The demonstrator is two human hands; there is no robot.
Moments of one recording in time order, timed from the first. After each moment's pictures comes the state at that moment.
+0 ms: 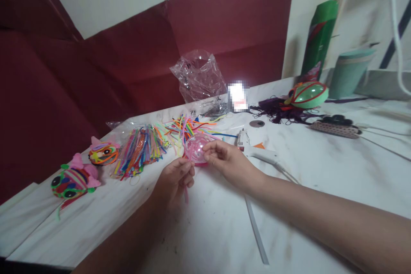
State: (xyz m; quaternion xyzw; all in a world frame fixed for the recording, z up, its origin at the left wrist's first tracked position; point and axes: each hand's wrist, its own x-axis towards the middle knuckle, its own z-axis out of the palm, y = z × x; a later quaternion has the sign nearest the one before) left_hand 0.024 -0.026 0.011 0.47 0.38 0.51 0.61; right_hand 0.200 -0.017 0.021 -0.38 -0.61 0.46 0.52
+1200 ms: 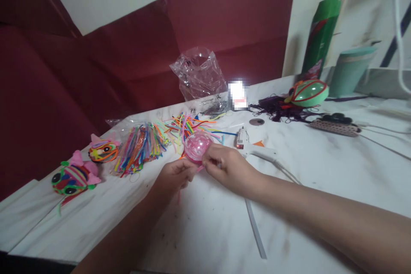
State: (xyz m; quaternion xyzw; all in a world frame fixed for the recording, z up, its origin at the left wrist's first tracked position) left_hand 0.020 -0.034 0.027 0.61 0.48 0.38 0.50; right_hand 0.207 -0.029 0.033 -0.32 -0.83 0.15 0.43
